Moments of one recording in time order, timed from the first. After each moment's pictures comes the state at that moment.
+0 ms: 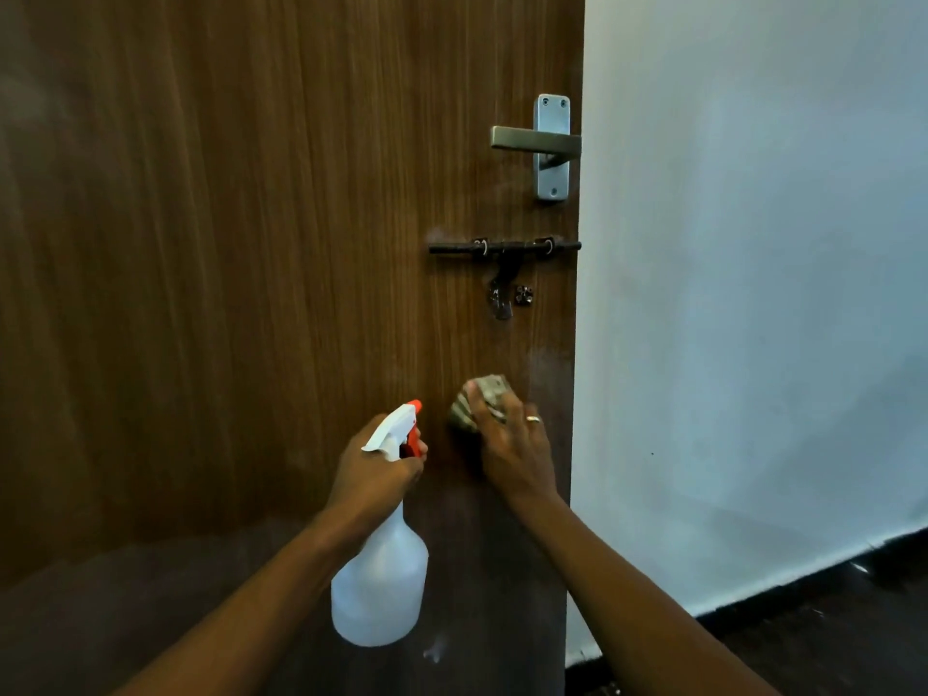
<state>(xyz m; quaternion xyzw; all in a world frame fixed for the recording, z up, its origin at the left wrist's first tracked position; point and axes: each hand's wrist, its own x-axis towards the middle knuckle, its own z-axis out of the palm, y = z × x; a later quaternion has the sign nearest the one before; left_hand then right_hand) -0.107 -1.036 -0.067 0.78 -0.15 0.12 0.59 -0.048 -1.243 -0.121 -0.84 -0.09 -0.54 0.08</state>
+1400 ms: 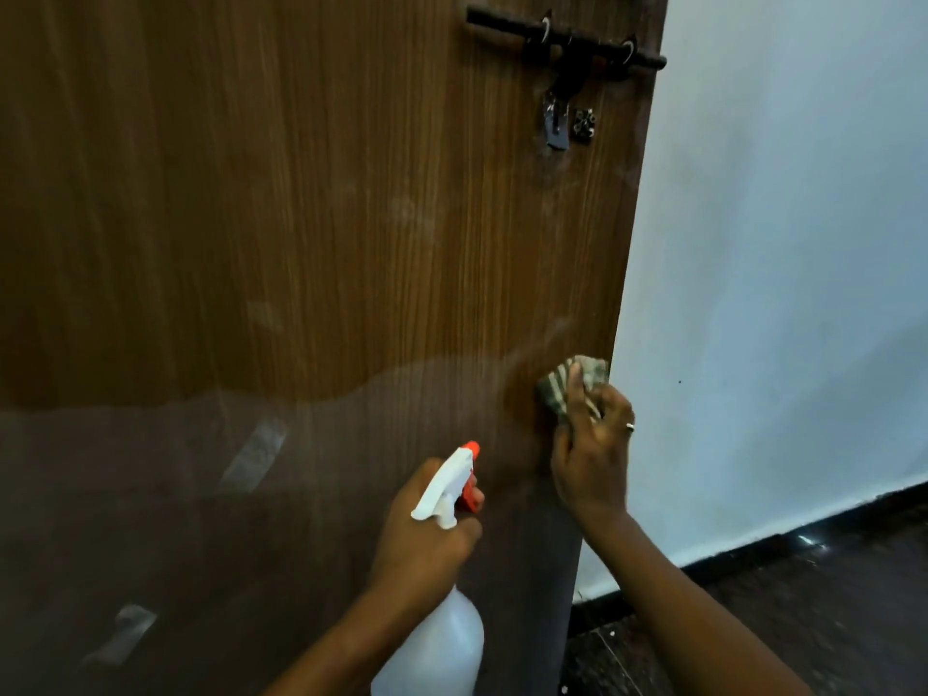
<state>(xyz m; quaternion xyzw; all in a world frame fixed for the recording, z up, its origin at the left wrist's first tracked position) -0.105 -1.069 -0.235 0.75 -0.21 0.07 0.62 -0.040 -1.289 -0.254 -0.76 0.00 -0.62 0.17</state>
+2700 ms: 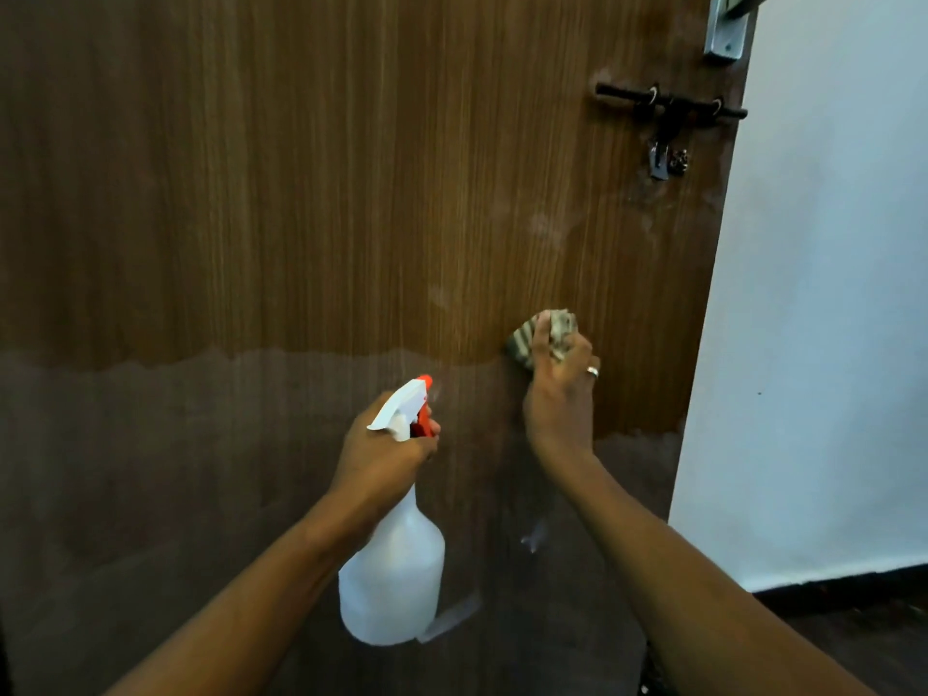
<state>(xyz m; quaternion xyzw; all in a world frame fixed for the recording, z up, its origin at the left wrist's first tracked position) -0.122 -0.904 -0.216 0.76 -0.10 0.14 0.63 -0.067 -1.112 -0.205 -0.82 -0.01 -0.50 0.28</state>
